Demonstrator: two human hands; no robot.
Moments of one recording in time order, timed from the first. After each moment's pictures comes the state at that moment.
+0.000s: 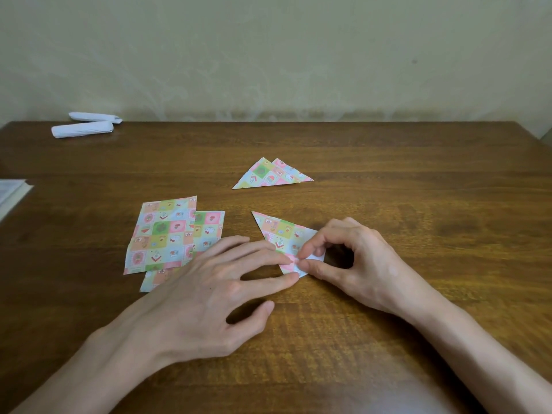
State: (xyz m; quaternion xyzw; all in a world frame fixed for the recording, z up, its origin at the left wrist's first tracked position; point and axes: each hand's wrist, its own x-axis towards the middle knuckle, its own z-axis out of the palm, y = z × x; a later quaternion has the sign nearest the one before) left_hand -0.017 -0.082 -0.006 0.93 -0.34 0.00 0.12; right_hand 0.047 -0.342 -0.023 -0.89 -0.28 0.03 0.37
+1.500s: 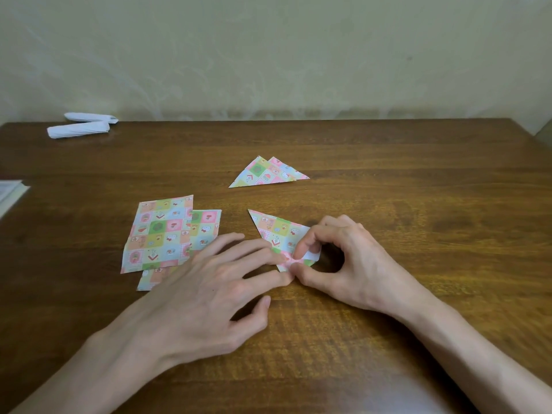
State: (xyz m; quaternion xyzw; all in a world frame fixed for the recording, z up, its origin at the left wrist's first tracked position) left_hand -0.023 -0.091 0.003 0.94 -0.32 0.00 0.08; right_hand 0.040 -0.332 -0.020 -0.90 -0.26 0.02 0.34
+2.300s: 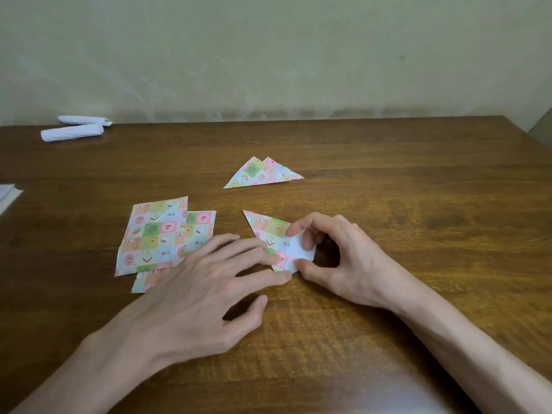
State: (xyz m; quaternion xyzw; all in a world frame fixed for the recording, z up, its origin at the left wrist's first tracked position) left_hand -0.021 -0.090 -0.001 0.94 -0.31 0.01 0.11; right_hand 0.044 -0.336 -0.018 -0.90 -0.26 0.05 0.36
